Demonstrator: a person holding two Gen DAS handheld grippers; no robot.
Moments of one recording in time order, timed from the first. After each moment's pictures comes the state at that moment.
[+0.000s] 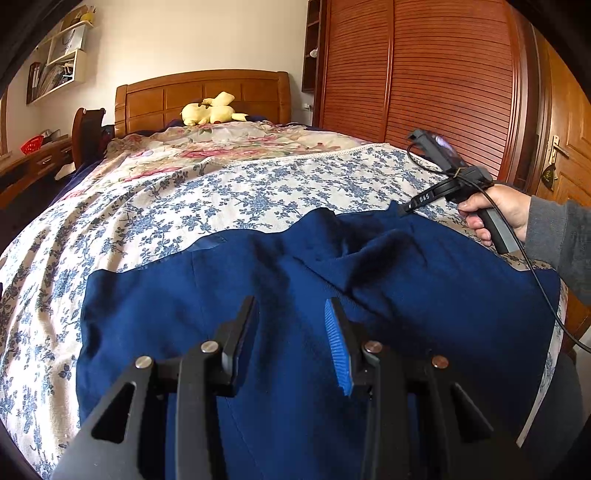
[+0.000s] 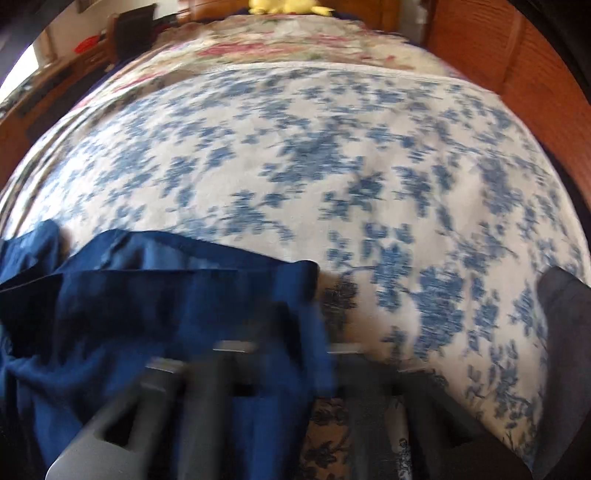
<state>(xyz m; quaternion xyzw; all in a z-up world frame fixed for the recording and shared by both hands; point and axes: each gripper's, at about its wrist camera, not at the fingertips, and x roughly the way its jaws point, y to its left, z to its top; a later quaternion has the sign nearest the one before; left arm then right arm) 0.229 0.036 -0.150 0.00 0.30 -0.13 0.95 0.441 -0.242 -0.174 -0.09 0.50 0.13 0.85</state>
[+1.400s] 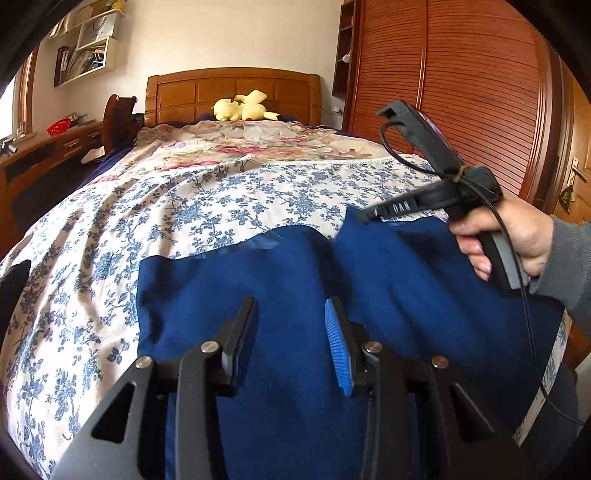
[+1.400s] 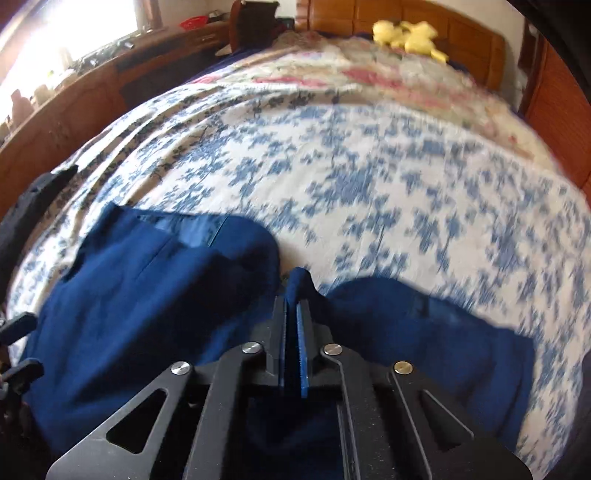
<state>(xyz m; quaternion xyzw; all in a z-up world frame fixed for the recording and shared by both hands) 0.211 0.088 -0.141 -0.03 0.30 -0.09 0.95 0.392 -0.060 -0.150 -0.13 0.45 0.25 0.84</state>
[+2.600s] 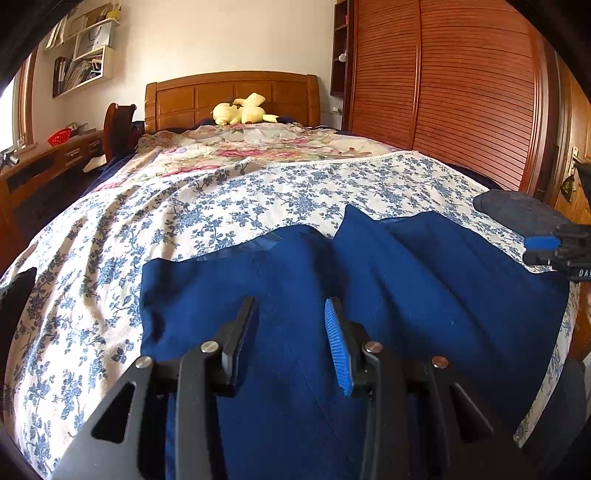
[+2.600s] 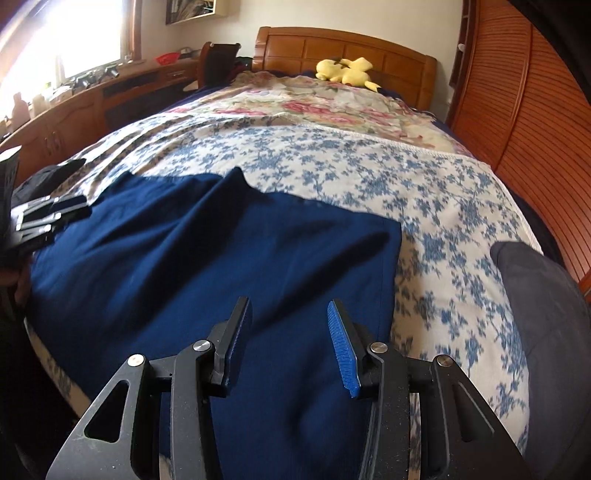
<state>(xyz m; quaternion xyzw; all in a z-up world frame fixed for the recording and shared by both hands) 0.201 0.080 -0.137 -0.01 0.30 -0.08 0.95 0.204 -0.217 -0.115 -0.12 0.40 0.18 0.89</state>
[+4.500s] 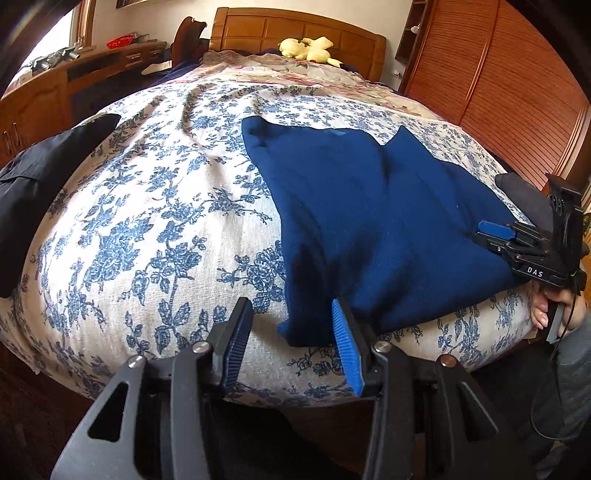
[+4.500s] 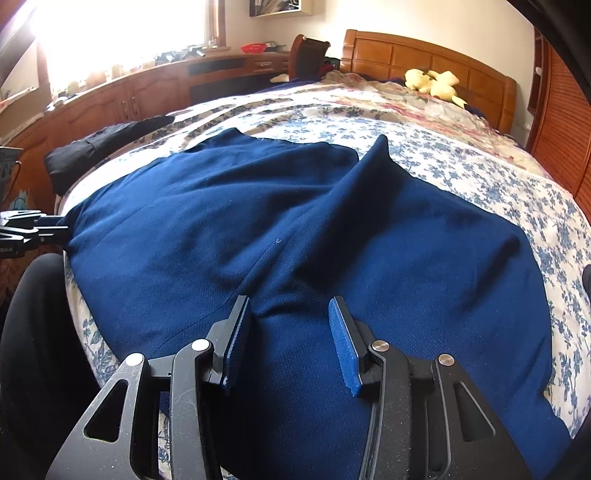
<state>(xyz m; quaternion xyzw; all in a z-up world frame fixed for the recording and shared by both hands) 0.048 0.136 -0.181 -0.11 0.42 0.00 0.90 0.157 -0.120 -0.177 -0.14 0.38 0.33 0.85</state>
